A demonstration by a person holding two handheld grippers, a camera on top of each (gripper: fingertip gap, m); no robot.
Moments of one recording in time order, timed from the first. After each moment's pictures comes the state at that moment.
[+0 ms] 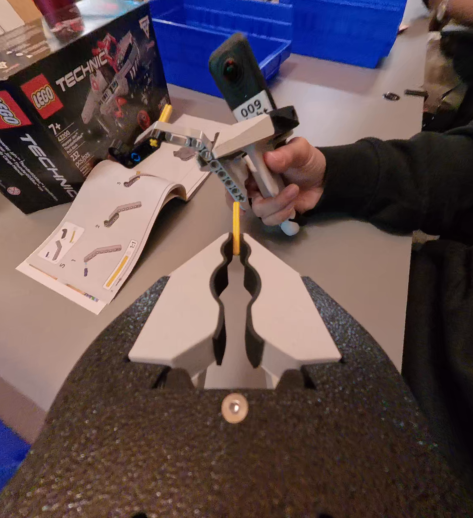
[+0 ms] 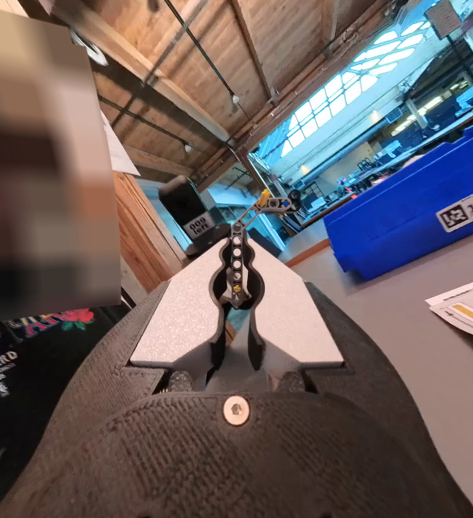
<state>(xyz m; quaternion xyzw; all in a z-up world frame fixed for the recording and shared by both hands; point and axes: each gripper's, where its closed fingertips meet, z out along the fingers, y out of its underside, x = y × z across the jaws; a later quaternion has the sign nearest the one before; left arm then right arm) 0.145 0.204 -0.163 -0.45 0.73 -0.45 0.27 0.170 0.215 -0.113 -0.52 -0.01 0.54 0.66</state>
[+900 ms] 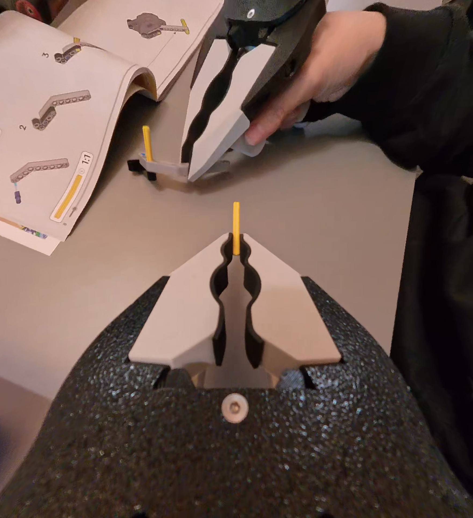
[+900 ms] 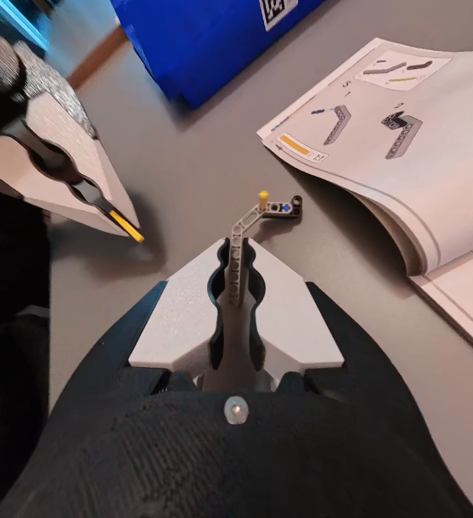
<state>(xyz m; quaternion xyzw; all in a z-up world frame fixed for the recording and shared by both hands) 0.122 0.221 -0.224 -0.47 0.77 -0.40 0.13 0.189 0.232 -0.246 -0.87 0.02 0.22 0.43</state>
